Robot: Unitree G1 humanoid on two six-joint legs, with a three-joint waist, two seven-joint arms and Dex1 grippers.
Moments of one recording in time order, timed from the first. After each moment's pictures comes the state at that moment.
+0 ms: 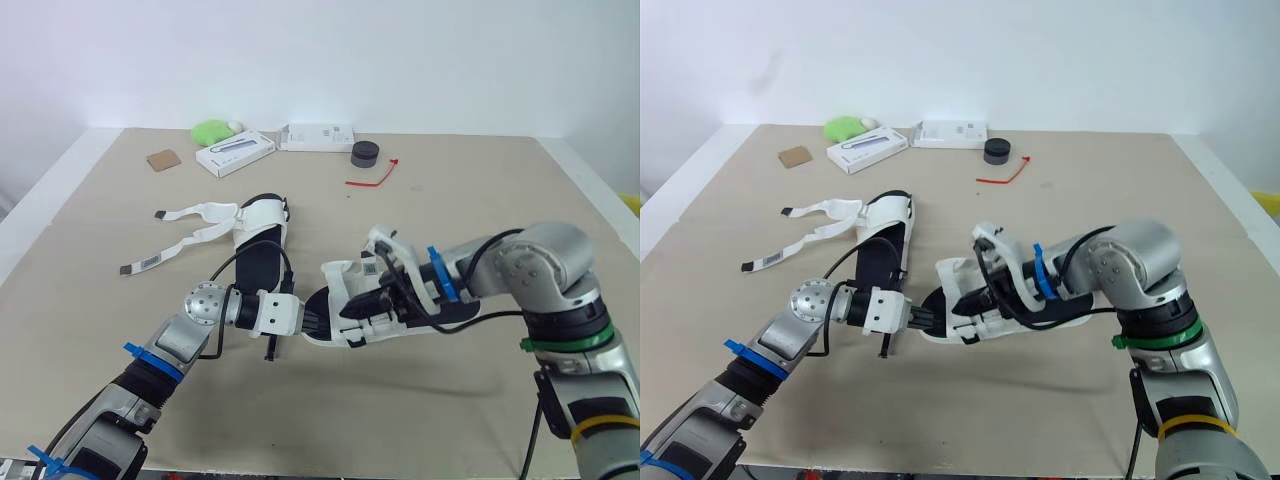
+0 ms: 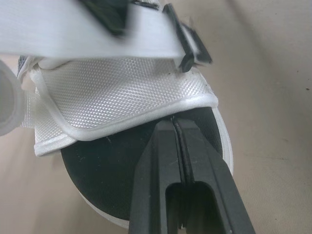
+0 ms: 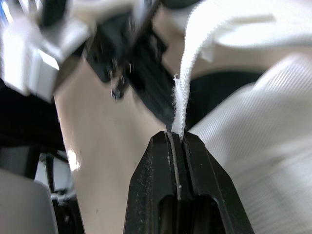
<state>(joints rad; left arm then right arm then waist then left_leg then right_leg) -0.49 0.48 -0.41 0.21 -0.08 -0.31 -1.16 -0.79 -0.67 0.19 -0.24 0.86 1.60 0.75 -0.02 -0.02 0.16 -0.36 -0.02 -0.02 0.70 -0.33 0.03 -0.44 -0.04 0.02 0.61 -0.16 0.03</state>
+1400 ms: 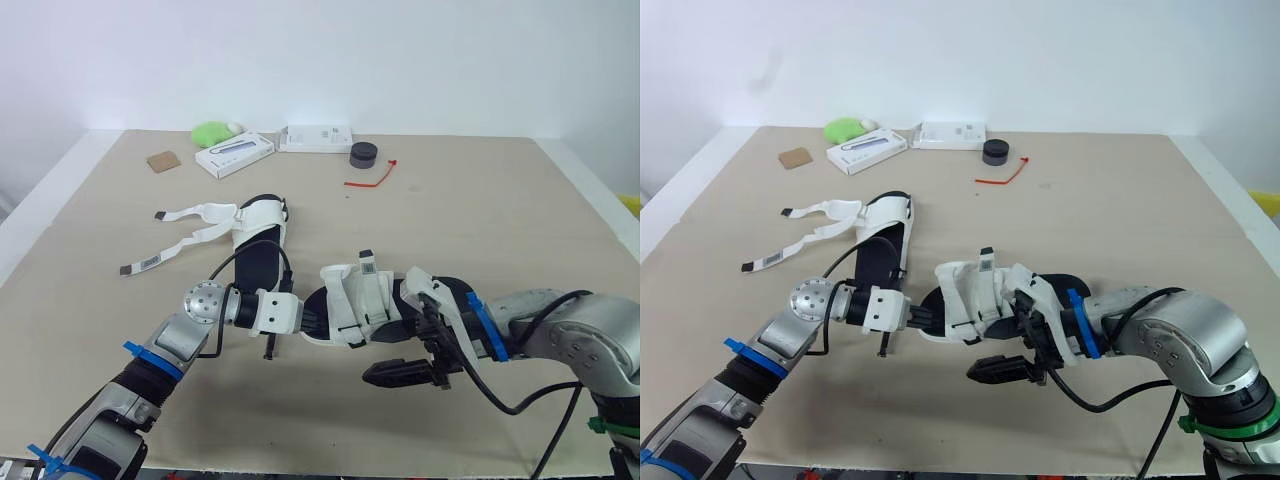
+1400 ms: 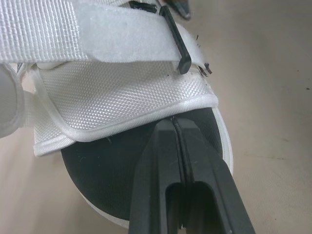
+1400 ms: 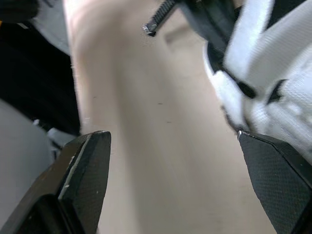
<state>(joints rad) -0.50 0.48 -0.42 0.23 -0.08 -0.31 -1.17 -0.40 -0.90 0.08 -0.55 0.90 1.28 0.85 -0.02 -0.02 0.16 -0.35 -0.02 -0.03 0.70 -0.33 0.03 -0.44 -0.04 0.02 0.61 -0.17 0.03</state>
